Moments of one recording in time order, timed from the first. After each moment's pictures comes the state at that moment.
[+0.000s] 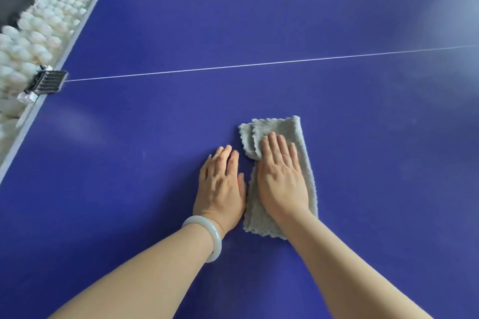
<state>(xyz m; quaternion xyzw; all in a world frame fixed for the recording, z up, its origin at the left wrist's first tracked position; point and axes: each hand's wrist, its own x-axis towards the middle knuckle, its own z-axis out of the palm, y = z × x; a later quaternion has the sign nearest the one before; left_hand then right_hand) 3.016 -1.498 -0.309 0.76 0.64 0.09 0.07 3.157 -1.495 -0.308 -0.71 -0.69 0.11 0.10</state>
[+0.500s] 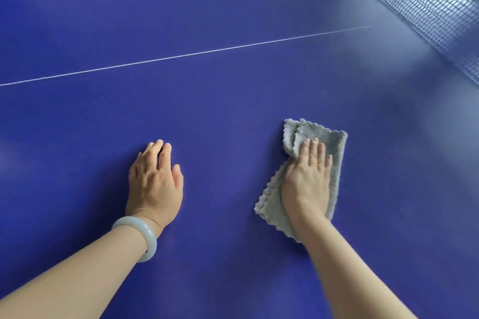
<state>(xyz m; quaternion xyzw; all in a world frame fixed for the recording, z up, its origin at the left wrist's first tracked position) 3.019 -1.500 -0.309 0.77 0.62 0.11 0.07 3.271 -1.578 -0.311 -0.89 -0.43 0.07 0.14</state>
